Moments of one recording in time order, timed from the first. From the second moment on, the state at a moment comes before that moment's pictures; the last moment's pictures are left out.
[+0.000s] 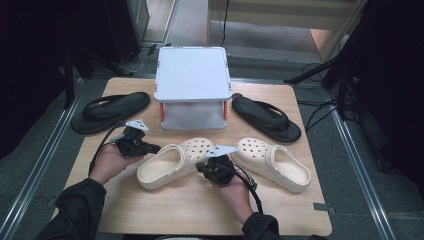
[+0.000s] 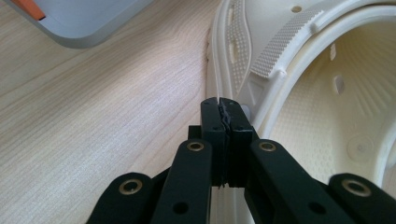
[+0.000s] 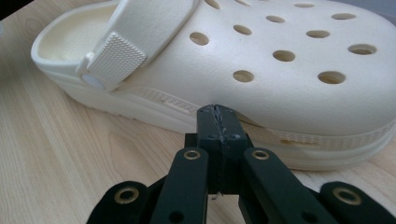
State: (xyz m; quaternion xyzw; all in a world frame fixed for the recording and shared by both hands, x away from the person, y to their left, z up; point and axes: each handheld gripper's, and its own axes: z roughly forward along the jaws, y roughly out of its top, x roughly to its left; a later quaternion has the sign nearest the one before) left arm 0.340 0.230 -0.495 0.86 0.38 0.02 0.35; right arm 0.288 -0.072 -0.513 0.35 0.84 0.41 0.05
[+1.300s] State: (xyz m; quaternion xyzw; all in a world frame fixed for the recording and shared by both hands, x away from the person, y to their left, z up) left arm 0.285 0.224 -0.495 0.84 0.41 0.01 0.35; right arm 0.320 -0.060 -0.516 0.35 0.84 0.41 0.04
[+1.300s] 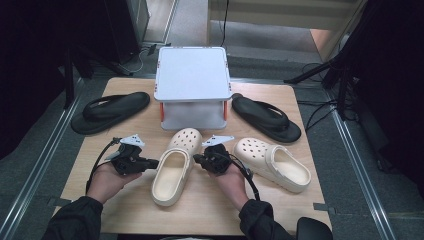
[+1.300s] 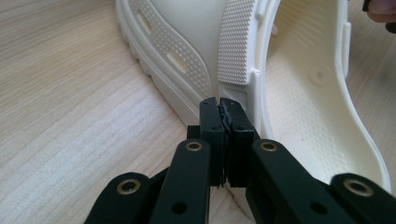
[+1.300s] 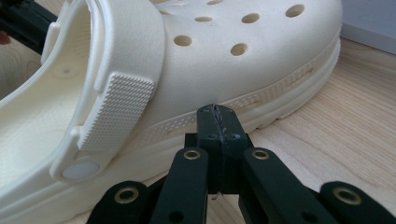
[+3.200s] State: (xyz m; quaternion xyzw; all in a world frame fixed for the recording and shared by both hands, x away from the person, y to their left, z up) left arm 0.286 0.249 -0.493 0.82 0.43 0.04 0.37; right arm 0.315 -0.097 -0.490 0.34 0.84 0.43 0.02
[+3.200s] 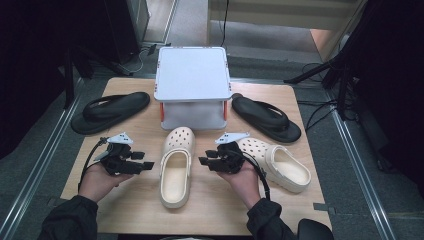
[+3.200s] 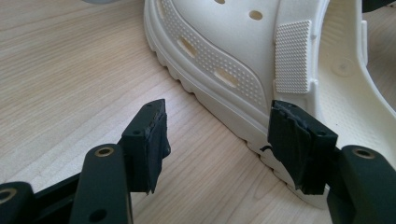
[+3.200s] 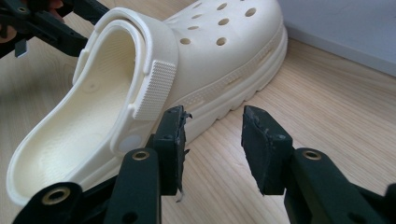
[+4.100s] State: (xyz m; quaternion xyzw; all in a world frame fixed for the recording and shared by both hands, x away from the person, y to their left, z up) left arm 0.300 0.244 -0.494 0.83 0.43 0.02 0.37; right arm 0.284 -0.185 -0.470 0.39 0.81 0.44 0.07
